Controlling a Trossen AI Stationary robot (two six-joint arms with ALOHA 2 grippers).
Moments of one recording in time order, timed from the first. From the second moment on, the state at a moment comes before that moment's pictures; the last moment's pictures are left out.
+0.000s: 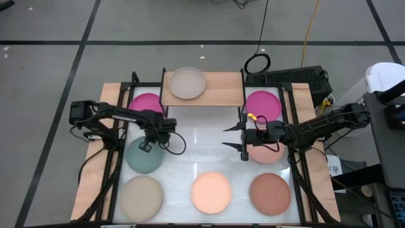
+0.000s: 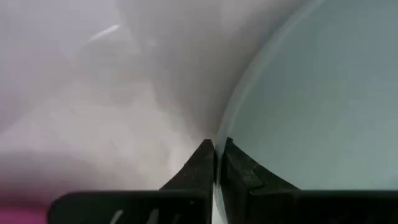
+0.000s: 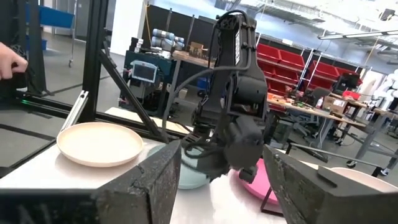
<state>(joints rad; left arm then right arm) 0.17 1.53 0.79 -0.95 -0.01 0.58 0.16 1.15 0.51 0.71 0.13 -0.25</state>
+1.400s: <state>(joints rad) 0.81 1.64 1.75 -1.04 0.05 -0.02 0.16 1.15 0.51 0.75 0.18 -0.27</state>
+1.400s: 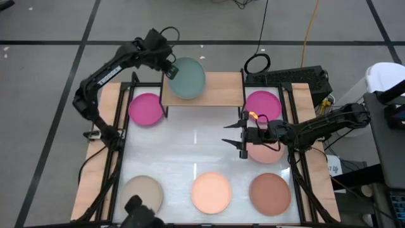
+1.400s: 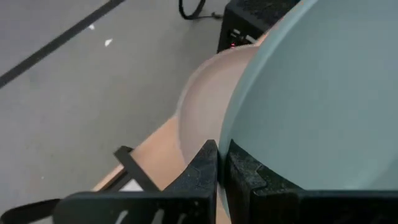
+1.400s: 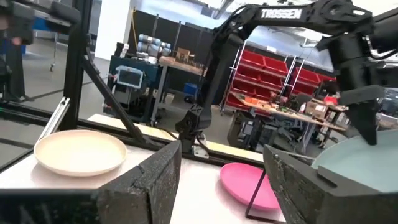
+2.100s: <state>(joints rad) 0.84 1.70 1.77 -1.02 0.04 -0.03 0.16 1.15 0.51 0.76 0.18 -0.27</state>
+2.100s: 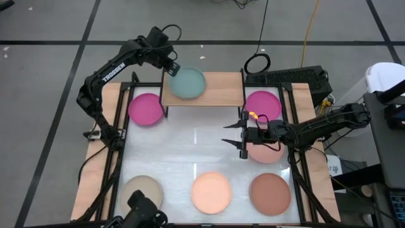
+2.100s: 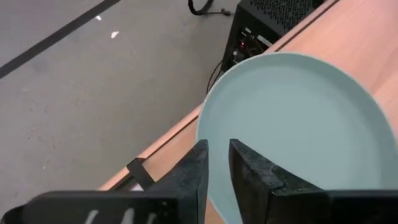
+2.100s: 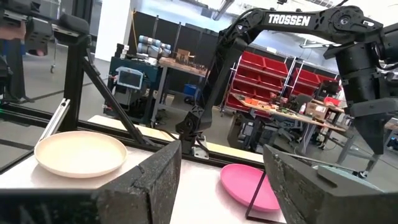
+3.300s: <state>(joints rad) 0.19 0.66 0.89 -0.22 -0.05 -0.18 0.15 1.11 0.67 0.30 0.18 -0.09</state>
